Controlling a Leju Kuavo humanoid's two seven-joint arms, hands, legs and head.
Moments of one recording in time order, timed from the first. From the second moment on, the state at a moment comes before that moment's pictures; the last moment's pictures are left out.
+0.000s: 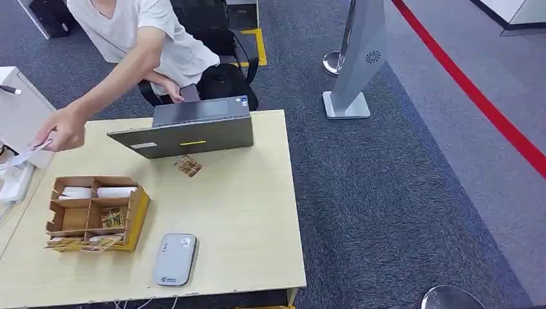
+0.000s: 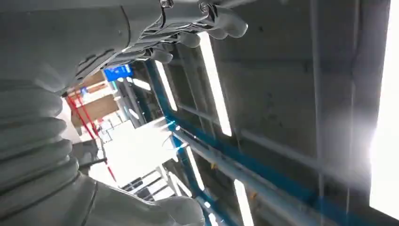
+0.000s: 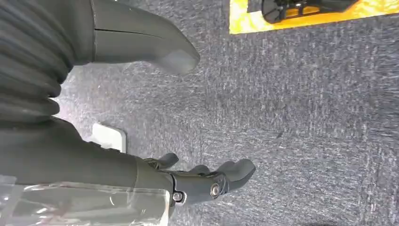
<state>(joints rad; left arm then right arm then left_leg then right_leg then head) 0.30 -0.12 0.63 -2.37 -0.32 0.63 -0.66 0.28 0.35 -0.77 -0.85 0.97 -0.04 -0.01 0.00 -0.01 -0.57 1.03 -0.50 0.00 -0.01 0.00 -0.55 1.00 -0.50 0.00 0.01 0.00</state>
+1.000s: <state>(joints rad) 0.03 0.32 0.46 -1.75 -1.11 0.46 -0.06 0.18 0.36 -0.98 -0.79 1.20 -0.02 -0.06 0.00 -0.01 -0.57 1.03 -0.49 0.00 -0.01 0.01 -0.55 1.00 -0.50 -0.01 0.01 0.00</state>
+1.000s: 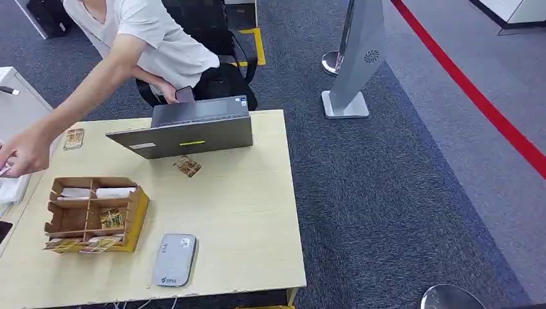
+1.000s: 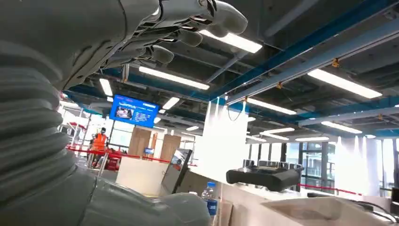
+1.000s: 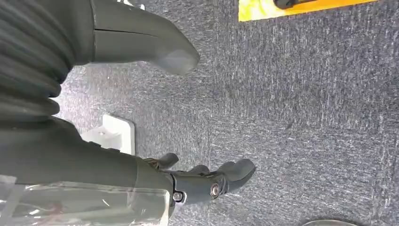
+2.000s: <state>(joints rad) -0.15 0.42 0.23 -1.71 -1.26 0.30 0.03 0.12 0.36 -1.12 -0.75 1.31 -0.01 -0.11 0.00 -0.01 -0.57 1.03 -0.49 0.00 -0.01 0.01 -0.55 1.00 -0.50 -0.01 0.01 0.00</state>
